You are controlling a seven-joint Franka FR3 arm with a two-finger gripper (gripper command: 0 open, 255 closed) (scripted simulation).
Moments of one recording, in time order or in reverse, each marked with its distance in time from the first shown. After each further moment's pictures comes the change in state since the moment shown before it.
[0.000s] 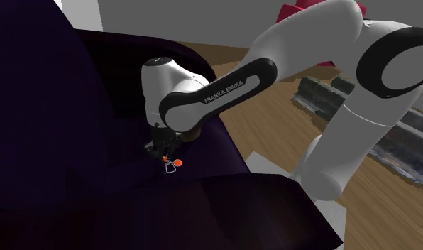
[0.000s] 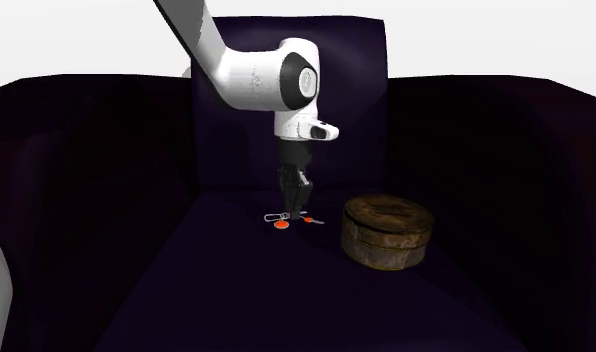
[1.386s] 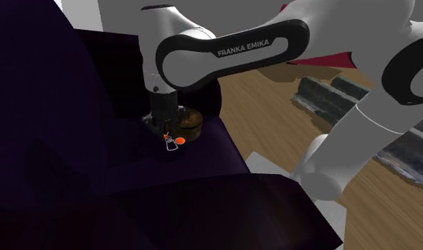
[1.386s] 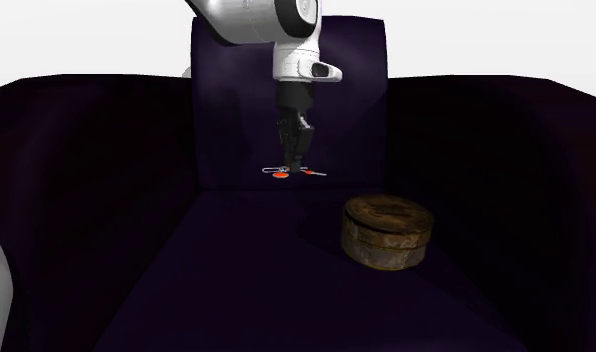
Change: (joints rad) arm -0.006 -0.128 -0.013 0.163 0.057 -0.279 -0.043
